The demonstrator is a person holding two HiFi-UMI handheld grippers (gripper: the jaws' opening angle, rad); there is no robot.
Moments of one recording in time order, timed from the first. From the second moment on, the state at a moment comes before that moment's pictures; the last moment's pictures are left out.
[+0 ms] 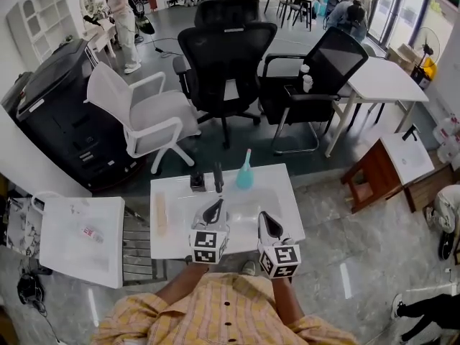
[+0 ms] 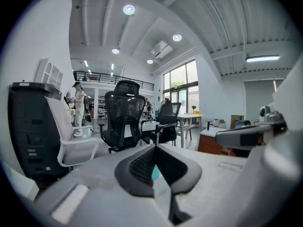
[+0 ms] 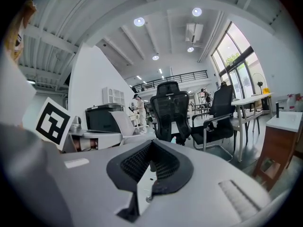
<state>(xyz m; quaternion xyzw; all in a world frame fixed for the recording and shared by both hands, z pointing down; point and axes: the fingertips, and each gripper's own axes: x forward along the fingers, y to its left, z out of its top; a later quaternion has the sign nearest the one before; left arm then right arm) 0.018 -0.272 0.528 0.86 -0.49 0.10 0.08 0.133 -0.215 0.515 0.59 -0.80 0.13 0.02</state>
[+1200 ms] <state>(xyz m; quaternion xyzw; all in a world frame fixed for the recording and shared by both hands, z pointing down) -0.067 -0.219 0.515 0.87 -0.48 0.07 0.08 0.075 -0.183 0.507 0.62 -0.78 0.11 0.05</state>
